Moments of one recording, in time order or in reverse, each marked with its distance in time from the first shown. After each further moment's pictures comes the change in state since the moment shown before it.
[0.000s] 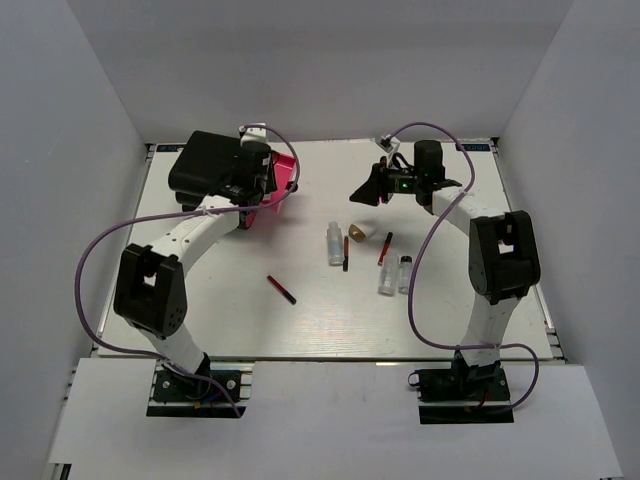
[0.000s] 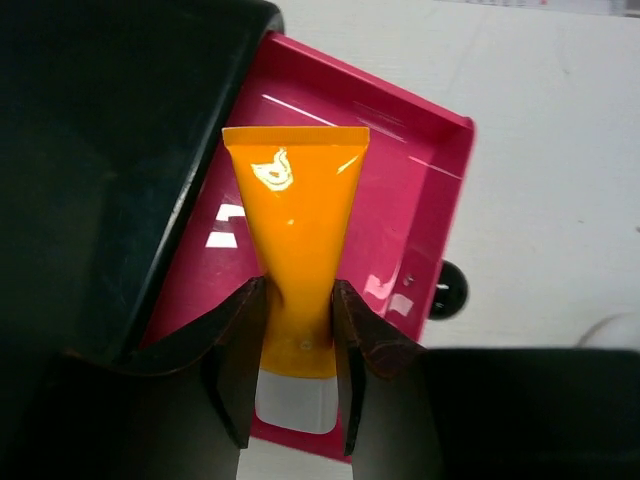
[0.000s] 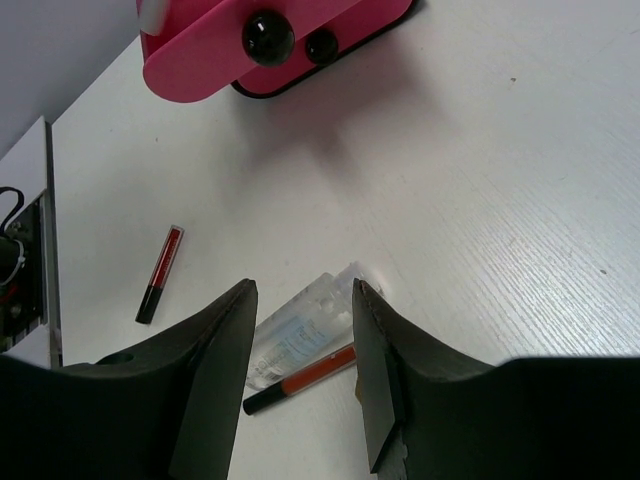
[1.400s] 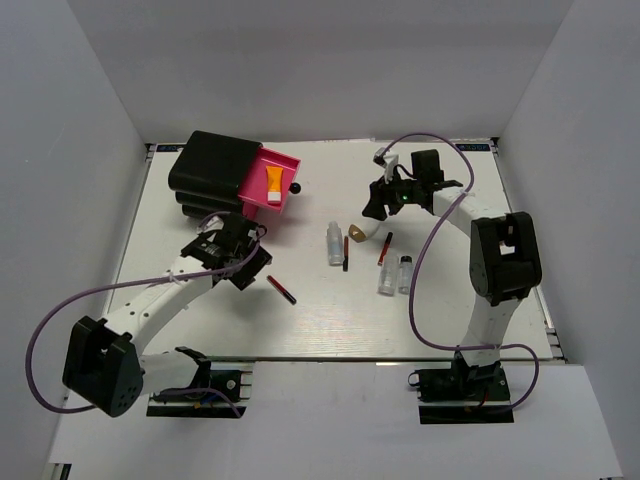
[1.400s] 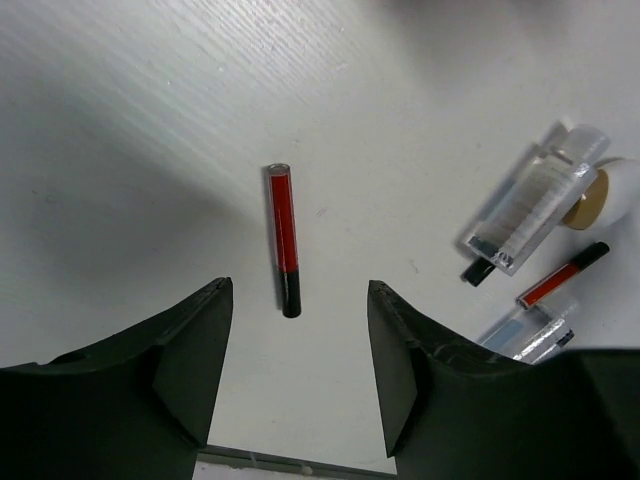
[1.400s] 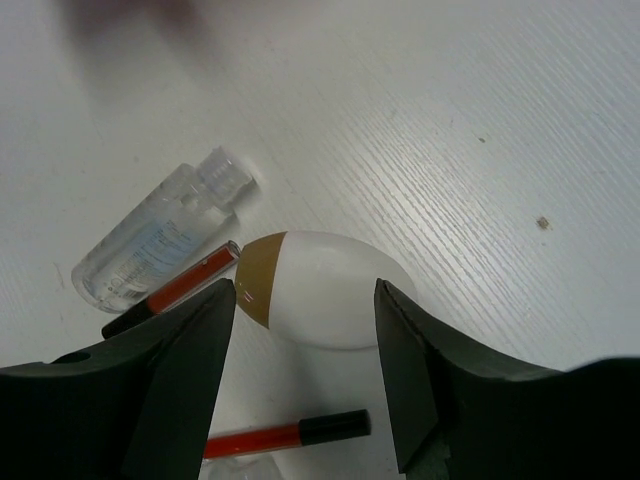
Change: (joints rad) left arm -0.080 -0.454 -0.457 -0.533 0.151 -0.967; right arm 0.000 -0.014 -0.011 -0.282 0.274 -0.392
